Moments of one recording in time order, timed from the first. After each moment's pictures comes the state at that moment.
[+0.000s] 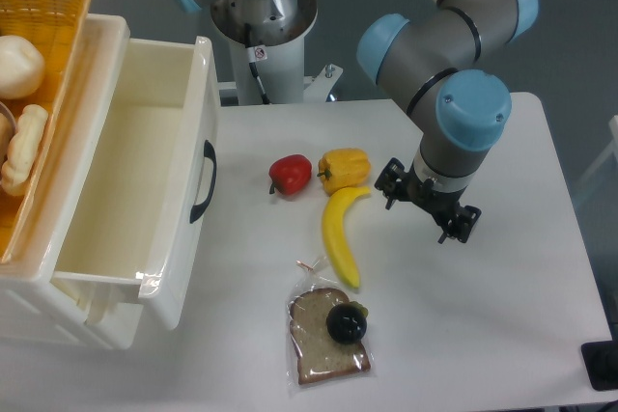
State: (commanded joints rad) arm 2.62 -1.99 -1.46 -1.27 1.55 1.25
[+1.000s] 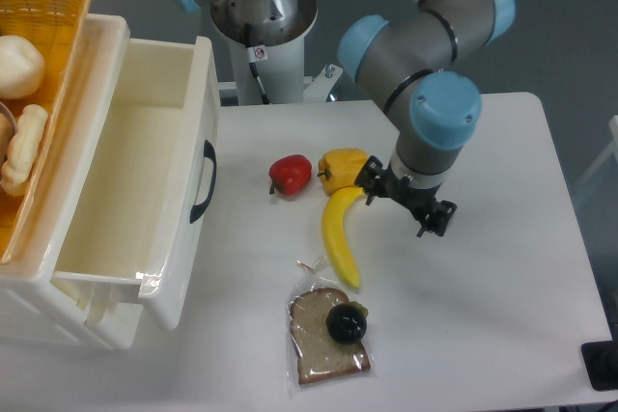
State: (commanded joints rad) arm 2.56 -1.97 -1.57 -1.20 1.53 1.06
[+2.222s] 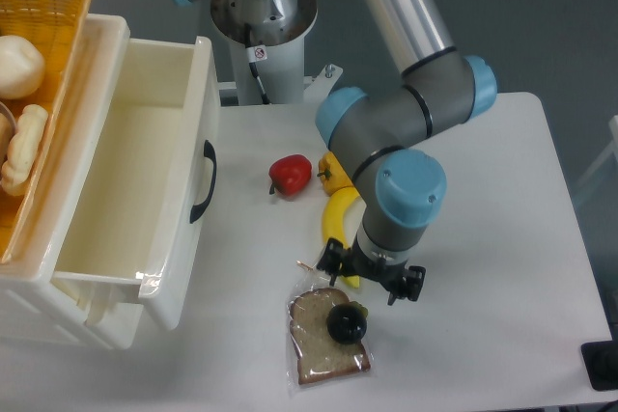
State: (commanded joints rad) arm 2.48 -2.19 -1.36 -1.13 1.43 0.64
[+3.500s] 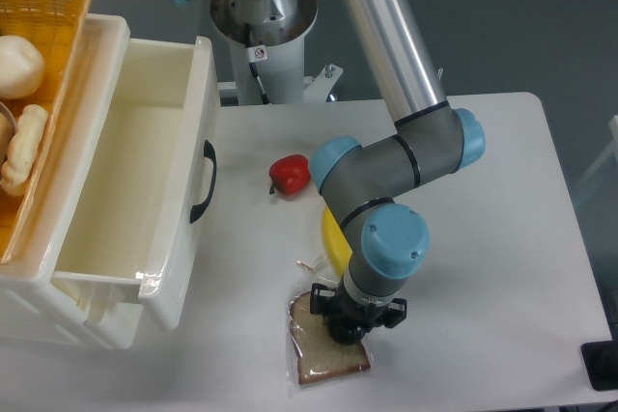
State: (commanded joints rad) arm 2.45 -2.25 -1.34 -1.10 1.43 0.61
